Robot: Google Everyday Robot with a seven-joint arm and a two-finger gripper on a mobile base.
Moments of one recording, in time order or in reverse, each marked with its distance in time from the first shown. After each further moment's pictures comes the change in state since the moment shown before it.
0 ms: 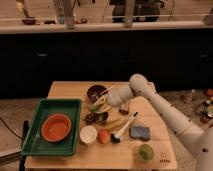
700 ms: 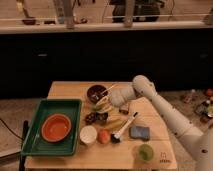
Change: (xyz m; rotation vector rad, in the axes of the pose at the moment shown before) arm 0.011 0.003 -0.010 0.022 -0.031 0.021
